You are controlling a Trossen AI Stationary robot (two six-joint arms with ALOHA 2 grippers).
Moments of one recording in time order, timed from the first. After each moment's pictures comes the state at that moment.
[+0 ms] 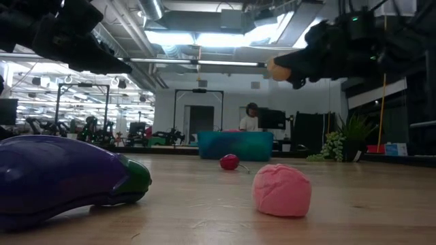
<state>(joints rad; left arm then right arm) -0.07 0.57 0.22 0.06 -0.22 0.11 -0.40 1.25 0.33 0.89 -0.45 -0.01</state>
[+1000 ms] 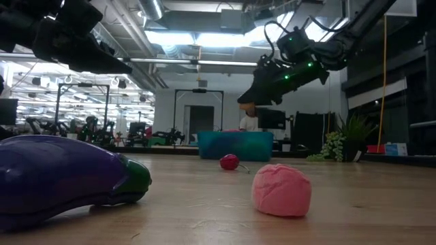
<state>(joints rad) -0.07 0.57 0.22 0.06 -0.22 0.14 -0.55 1.62 0.80 0.47 -0.13 -0.06</state>
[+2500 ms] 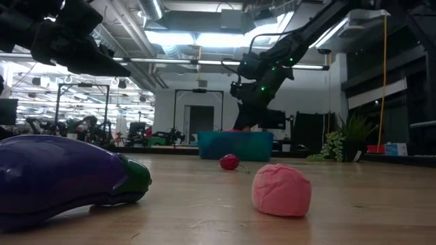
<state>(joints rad) -0.07 0.57 0.22 0.04 -0.22 0.14 -0.59 1.96 1.38 -0.40 -0.23 -0.23</state>
